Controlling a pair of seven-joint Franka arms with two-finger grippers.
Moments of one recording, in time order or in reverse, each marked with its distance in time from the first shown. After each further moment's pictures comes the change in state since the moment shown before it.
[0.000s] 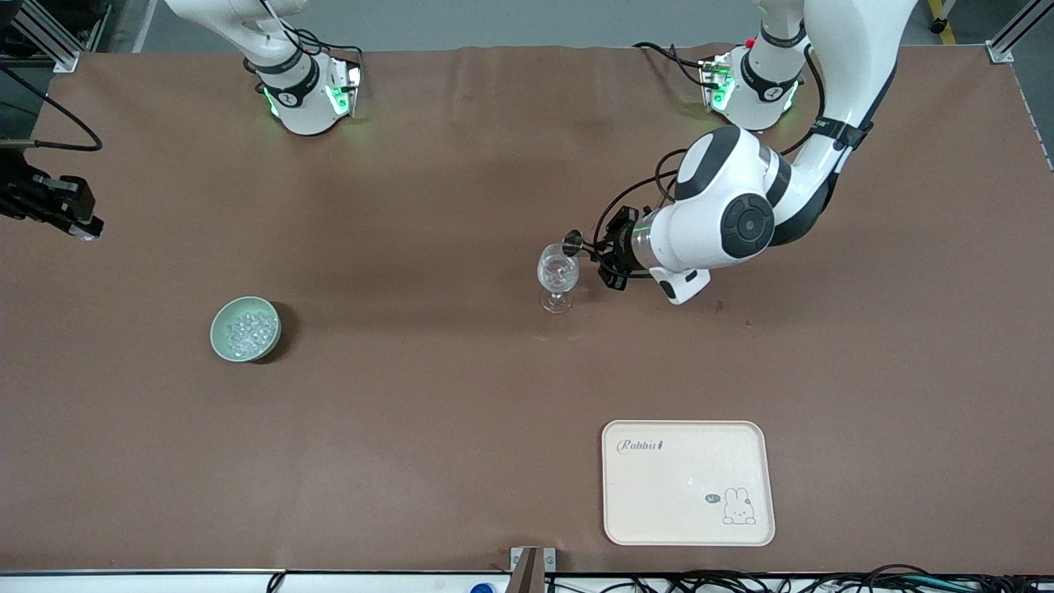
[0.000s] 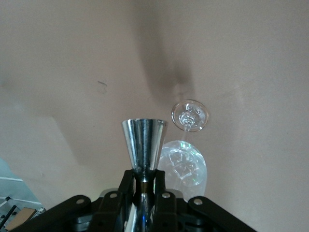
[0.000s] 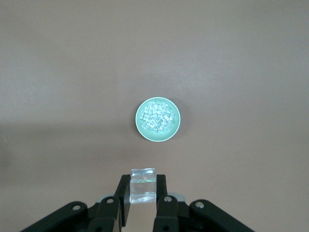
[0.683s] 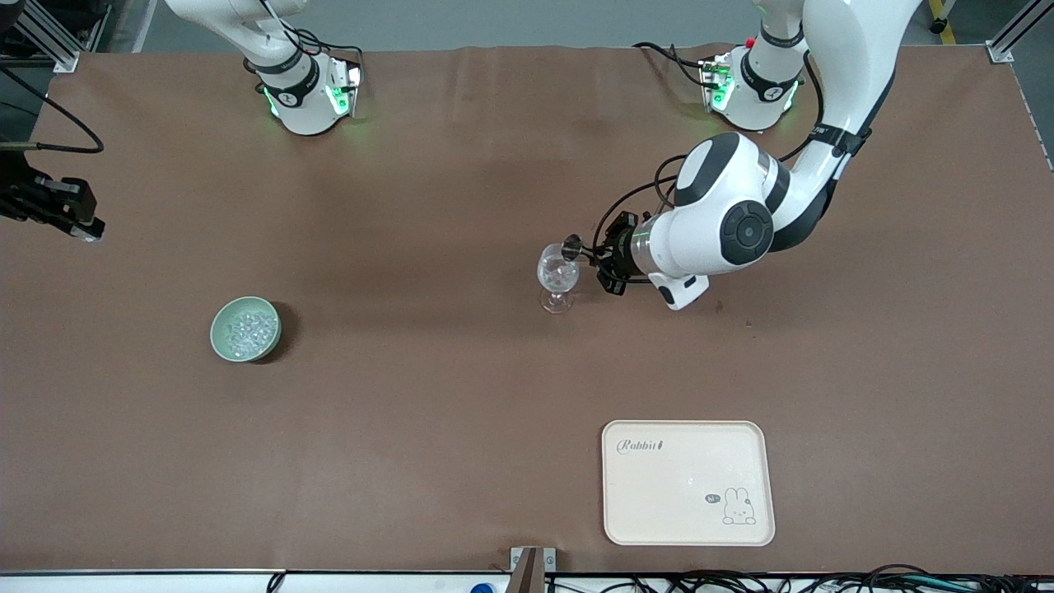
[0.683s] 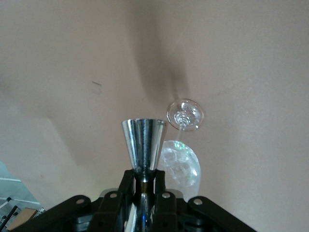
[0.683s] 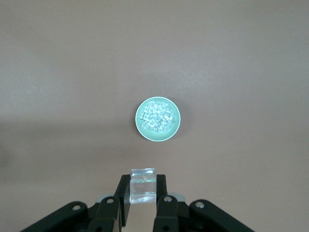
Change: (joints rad) left arm 0.003 0.024 0.005 0.026 -0.007 0.003 0.032; right arm 0.000 0.004 0.000 0.000 0.000 0.000 0.000
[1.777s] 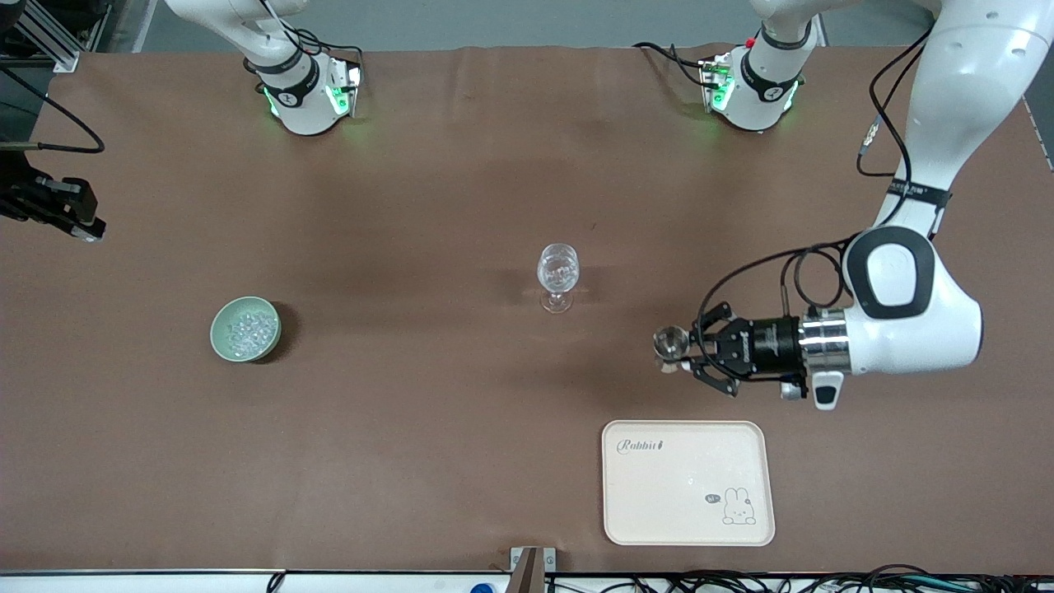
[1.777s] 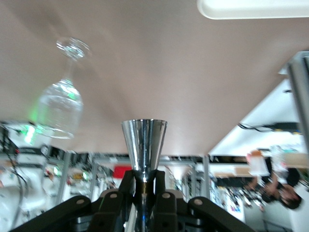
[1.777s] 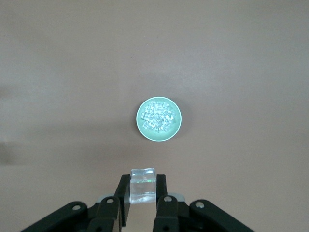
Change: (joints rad) left arm 0.311 0.231 0.011 0.258 -0.570 0.006 0.545; right arm 0.011 0.001 0.000 0.000 0.000 0.000 0.007
